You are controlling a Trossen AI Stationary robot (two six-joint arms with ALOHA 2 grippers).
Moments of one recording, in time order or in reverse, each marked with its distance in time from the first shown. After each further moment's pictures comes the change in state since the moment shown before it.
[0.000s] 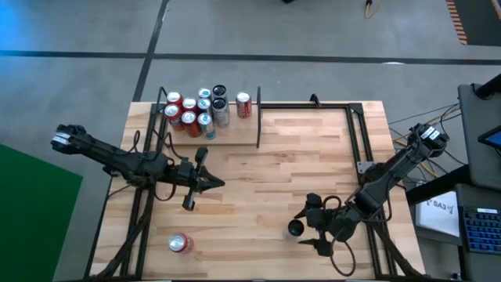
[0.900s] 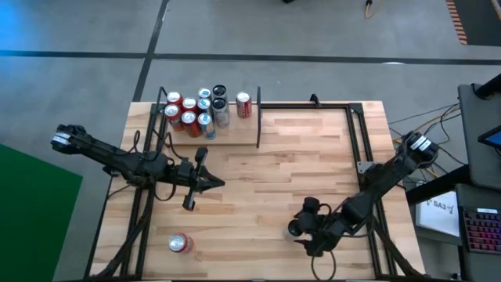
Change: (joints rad) left arm 0.000 0.000 0.000 0.000 -0.002 0.005; right arm -0.002 0.175 -0.009 -0.061 0.027 0.130
